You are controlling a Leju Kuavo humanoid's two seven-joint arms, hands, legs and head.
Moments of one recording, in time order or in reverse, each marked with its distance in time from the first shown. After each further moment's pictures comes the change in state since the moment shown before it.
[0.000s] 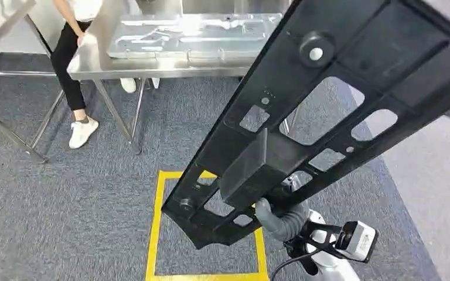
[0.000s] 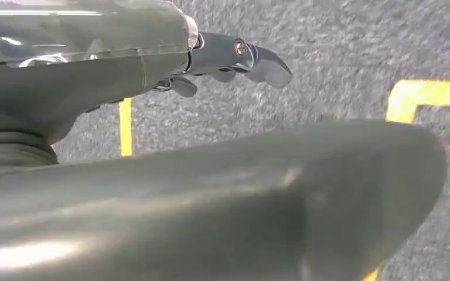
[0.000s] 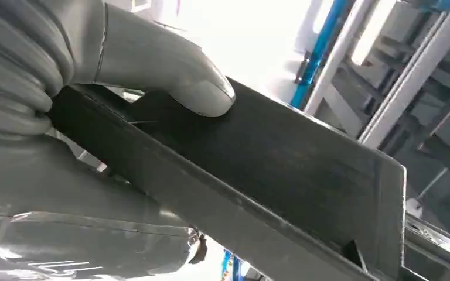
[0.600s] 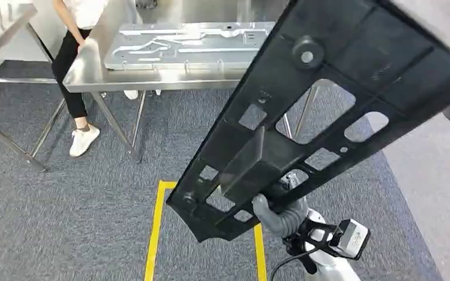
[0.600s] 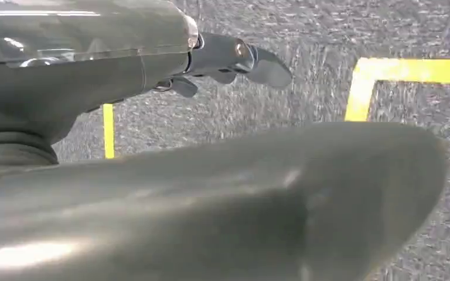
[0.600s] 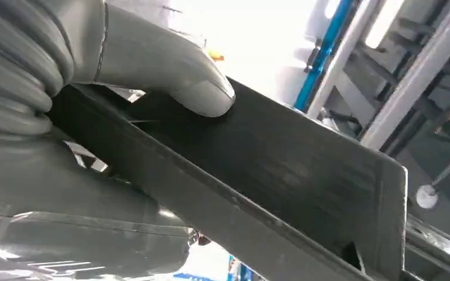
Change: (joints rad) left arm 0.001 -0.004 0.005 0.000 0.003 -0.004 -0.003; right arm 0.005 -0.004 0.002 0.032 0.039 -0.042 -0.003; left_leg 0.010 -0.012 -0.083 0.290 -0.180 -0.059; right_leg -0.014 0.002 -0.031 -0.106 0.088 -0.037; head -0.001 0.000
